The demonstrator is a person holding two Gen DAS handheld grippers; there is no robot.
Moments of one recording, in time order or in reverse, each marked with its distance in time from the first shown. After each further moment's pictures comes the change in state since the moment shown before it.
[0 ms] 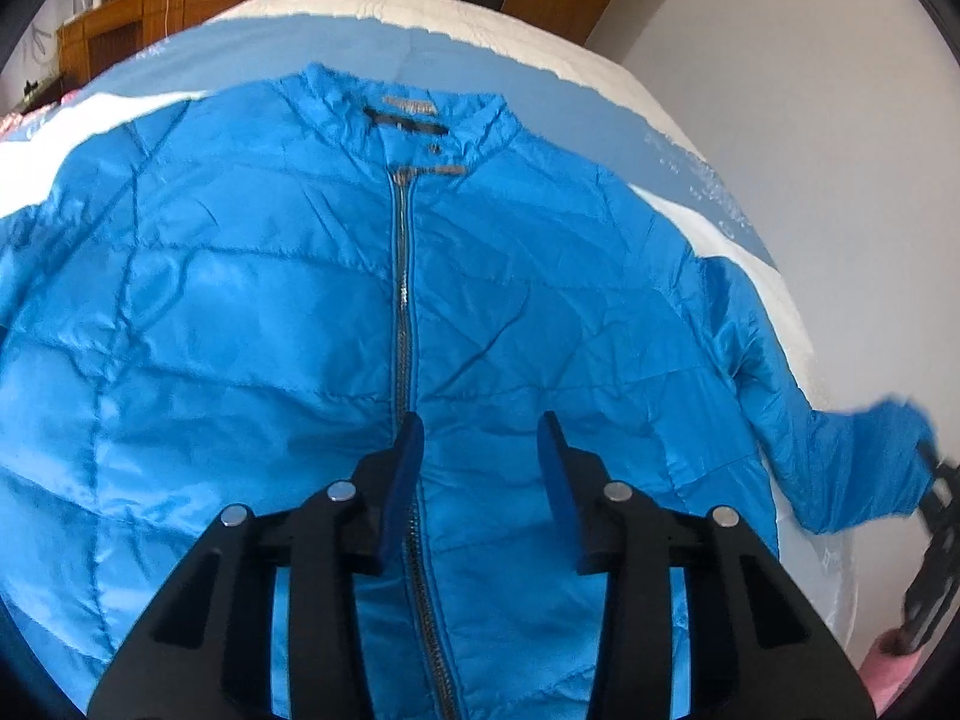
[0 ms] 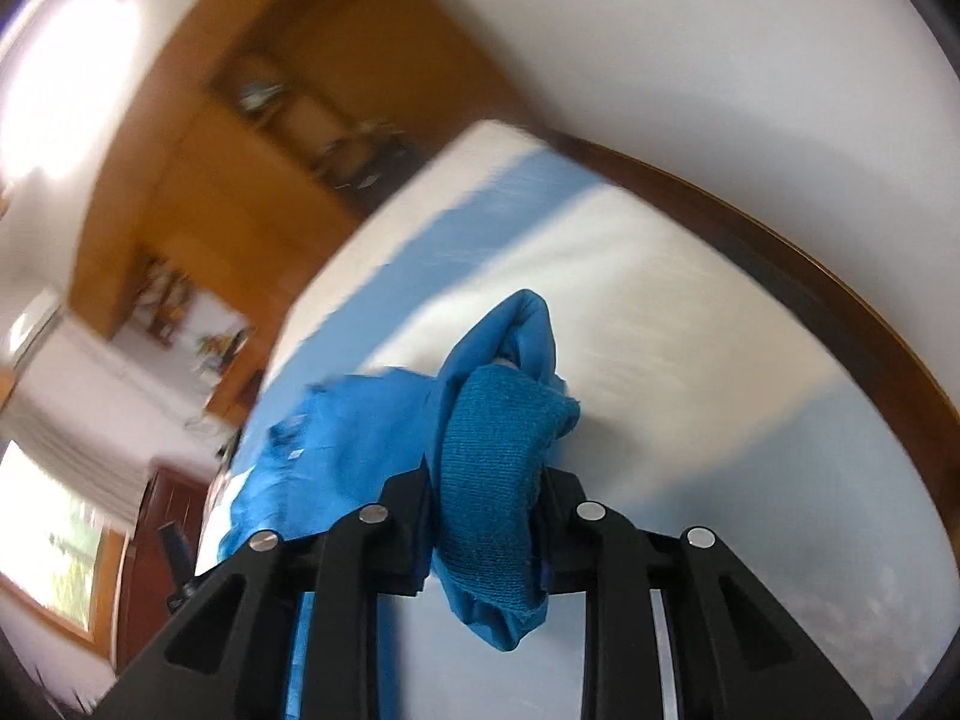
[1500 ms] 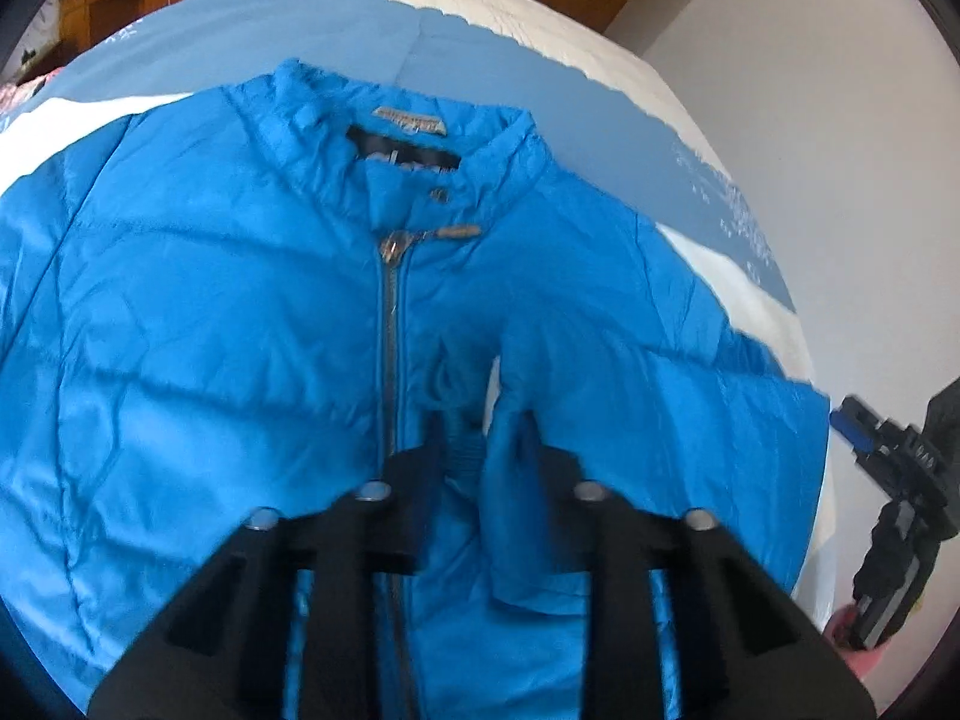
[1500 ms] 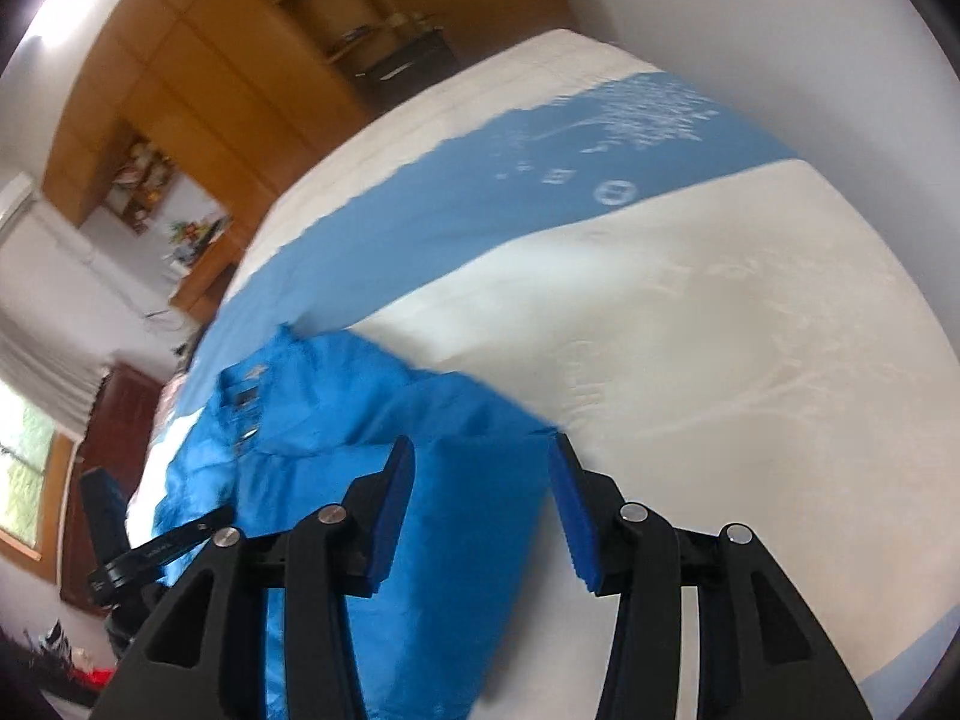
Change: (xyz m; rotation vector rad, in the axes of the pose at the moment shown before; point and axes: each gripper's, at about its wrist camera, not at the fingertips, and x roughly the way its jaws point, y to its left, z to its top) left arm 0.054 0.011 0.071 -0.081 0.061 -0.028; right arm 0.172 0.067 0.033 -0.123 0.207 -0.122
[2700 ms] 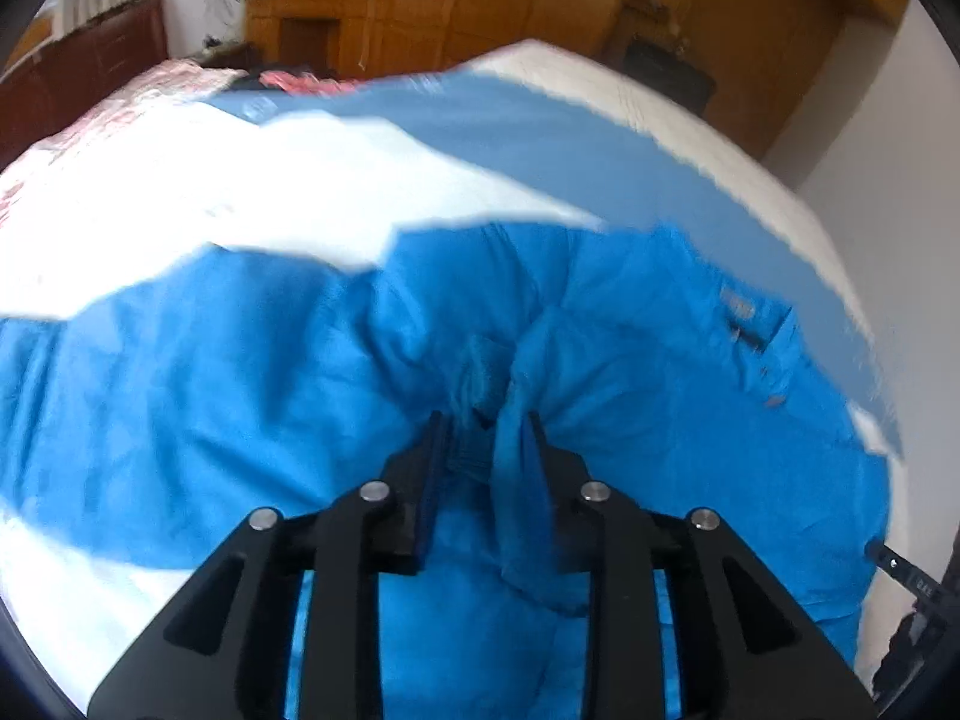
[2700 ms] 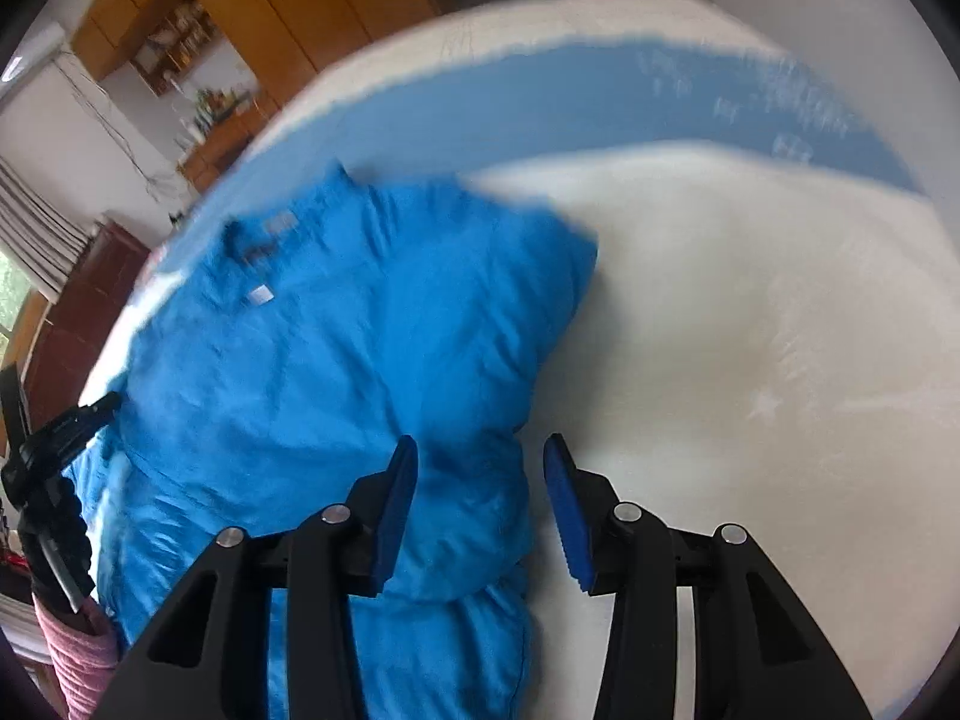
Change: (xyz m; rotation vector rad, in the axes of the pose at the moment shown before) left arm -0.122 0.151 -0.009 -0.228 -0.280 0.336; right arm 0.059 0.101 -0.046 -0.296 0.123 -0.035
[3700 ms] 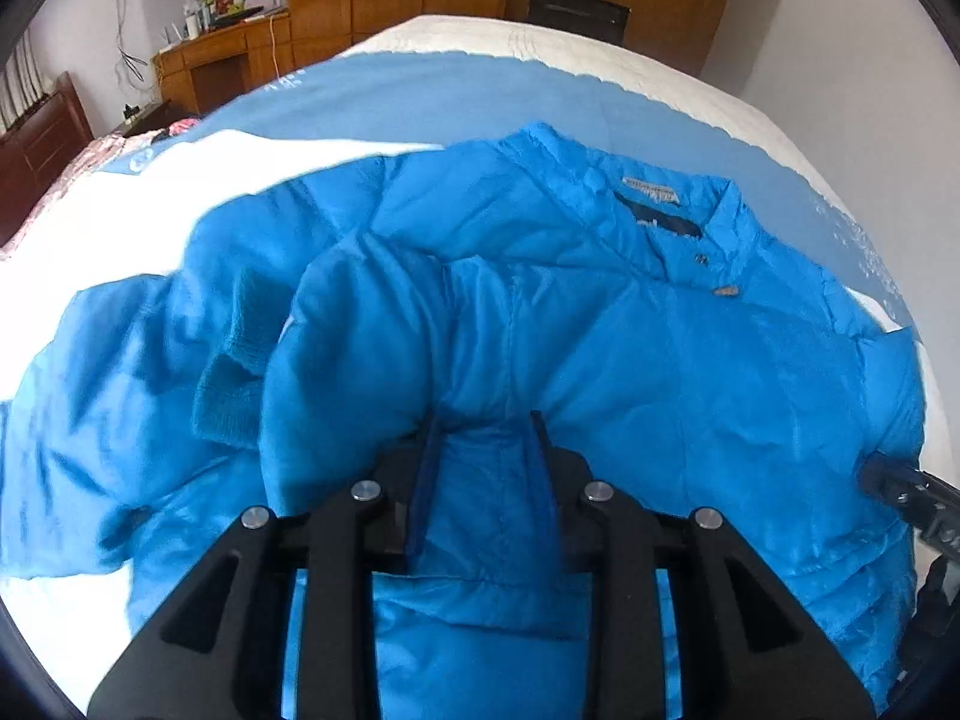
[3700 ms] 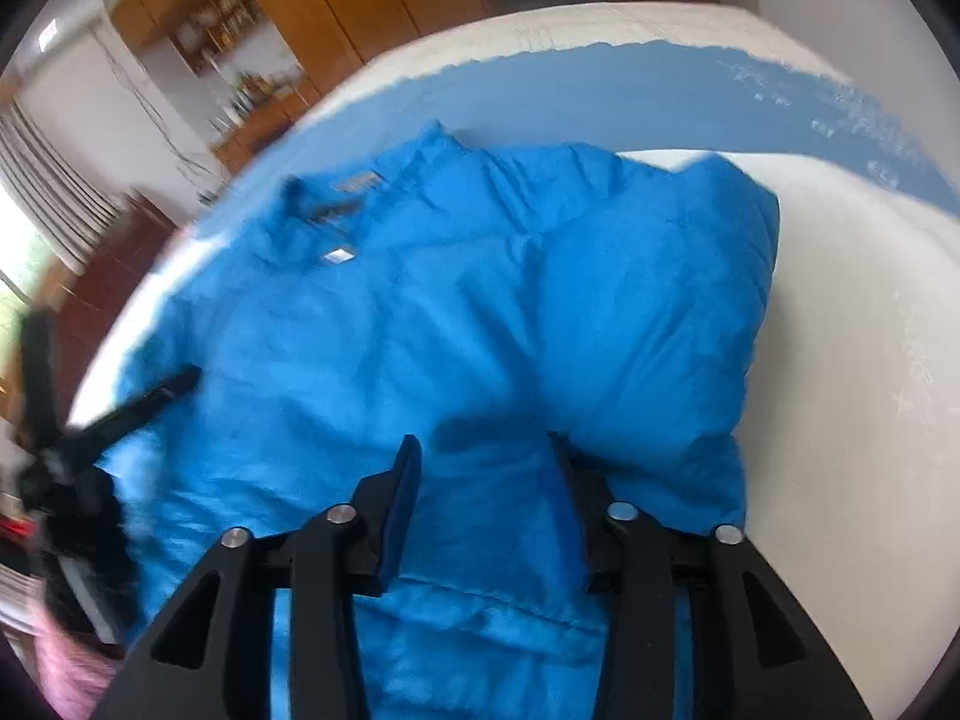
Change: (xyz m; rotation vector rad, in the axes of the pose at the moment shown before) left arm 0.042 -0.082 -0.034 0.260 0.070 -0.029; right arm 0.037 0.050 -0.017 -0.036 0.023 0.130
